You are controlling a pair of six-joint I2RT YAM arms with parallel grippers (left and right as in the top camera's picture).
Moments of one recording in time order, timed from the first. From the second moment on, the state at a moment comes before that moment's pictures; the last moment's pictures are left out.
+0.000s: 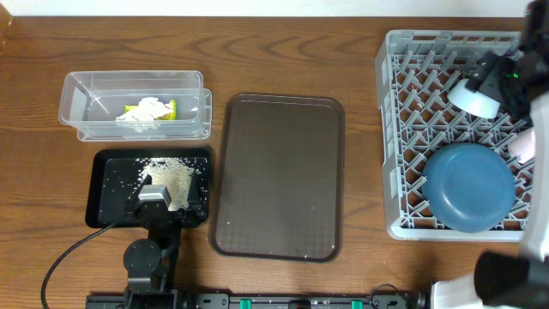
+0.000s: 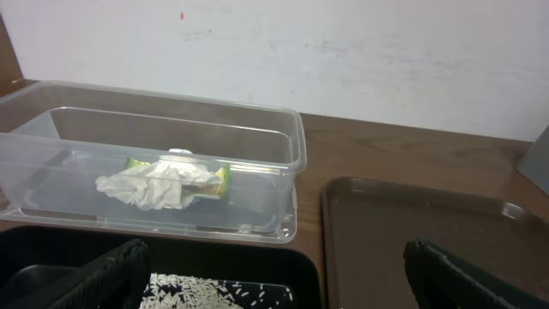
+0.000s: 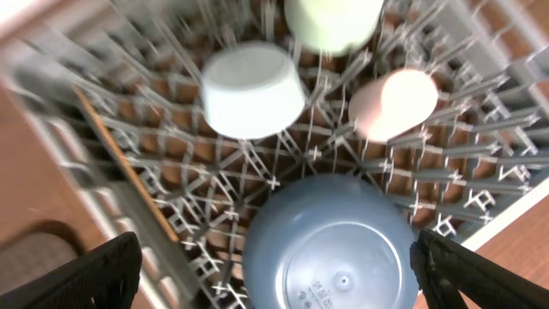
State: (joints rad) left arm -0.01 0.01 0.02 -0.12 0.00 -0.14; right arm -0.17 1.63 1.89 -1.31 0.25 0.43
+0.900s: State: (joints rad) left arm -0.01 0.01 0.02 -0.12 0.00 -0.14; right arm 0.12 0.50 0.53 -0.24 0.08 0.22
